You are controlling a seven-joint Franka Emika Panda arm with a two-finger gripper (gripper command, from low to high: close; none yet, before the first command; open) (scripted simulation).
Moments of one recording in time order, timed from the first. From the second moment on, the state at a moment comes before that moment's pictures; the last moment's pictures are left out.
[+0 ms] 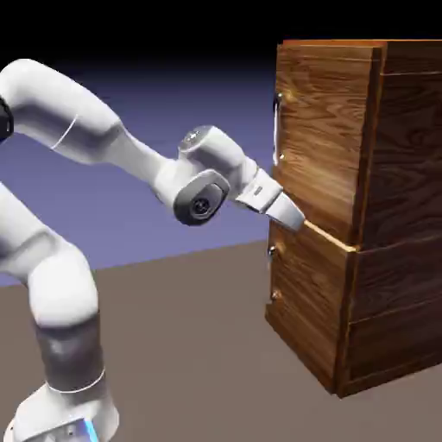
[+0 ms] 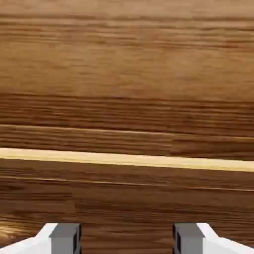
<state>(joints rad) -0.04 -0.61 0.06 -2.80 0.12 3.02 0.85</state>
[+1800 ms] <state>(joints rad) -1.07 -1.39 1.10 -2.43 2.29 2.74 2.76</state>
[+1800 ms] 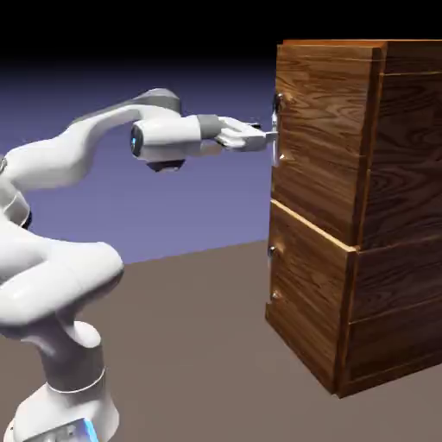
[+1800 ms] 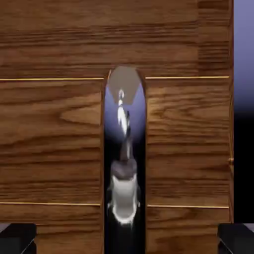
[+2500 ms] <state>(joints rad) -0.75 -1.40 0.47 -2.89 2.01 1.98 2.41</state>
